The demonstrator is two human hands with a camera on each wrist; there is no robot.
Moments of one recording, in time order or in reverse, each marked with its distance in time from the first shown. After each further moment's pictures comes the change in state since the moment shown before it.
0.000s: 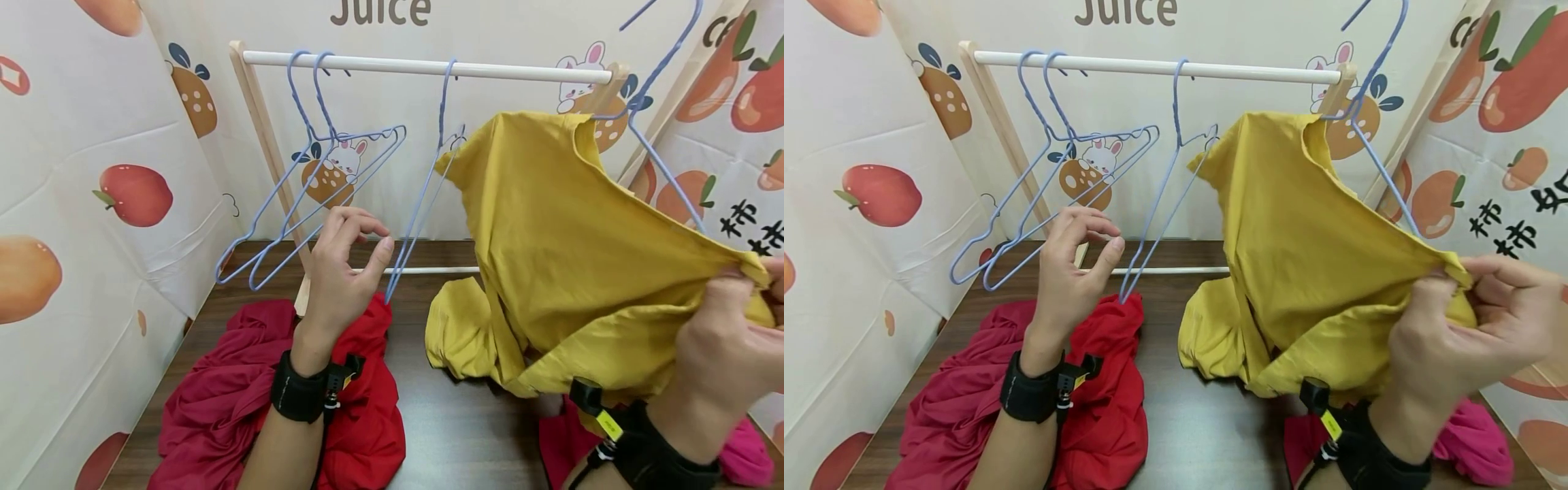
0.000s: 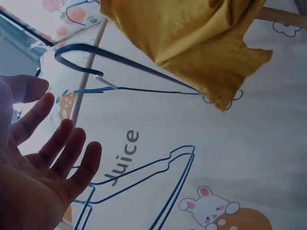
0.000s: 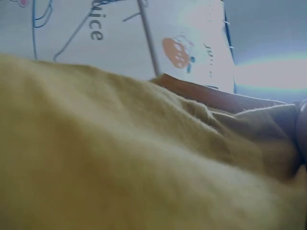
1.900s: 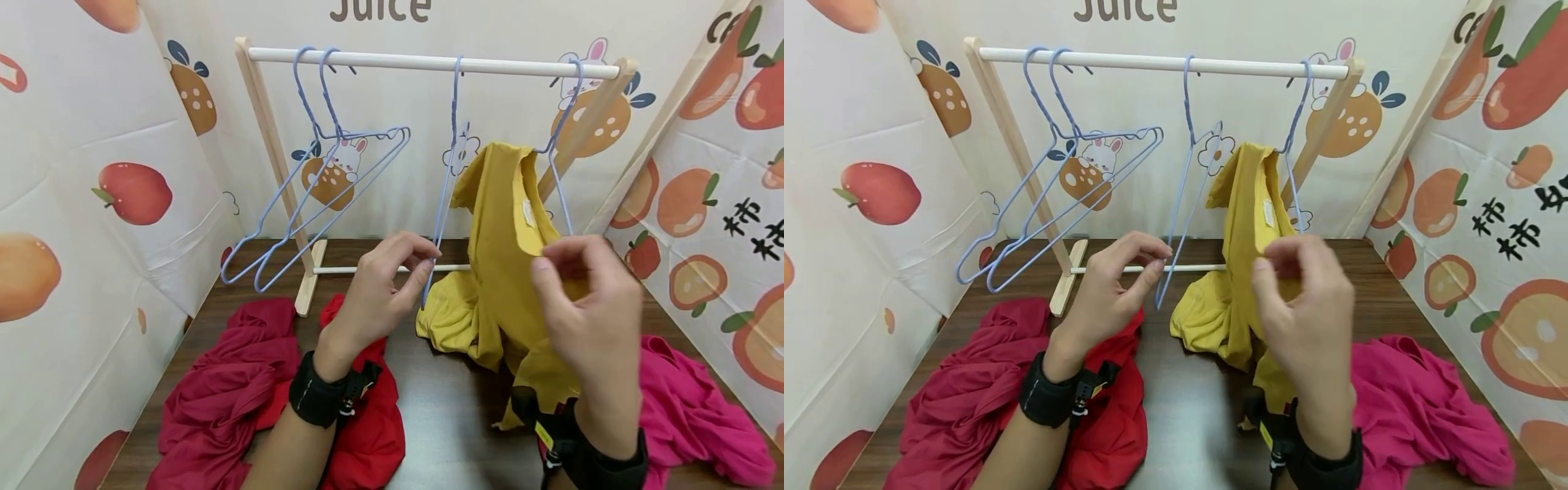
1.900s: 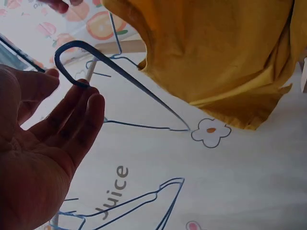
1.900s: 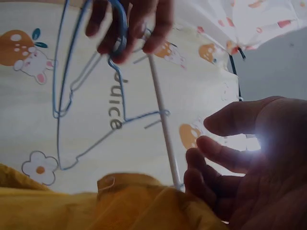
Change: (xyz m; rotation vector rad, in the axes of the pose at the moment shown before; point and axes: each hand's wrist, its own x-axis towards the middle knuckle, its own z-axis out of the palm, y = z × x) left_hand -0.010 0.012 0.030 -0.141 -0.278 0.068; right_hand -0.046 -0.051 0.031 0.006 -0.675 -0.046
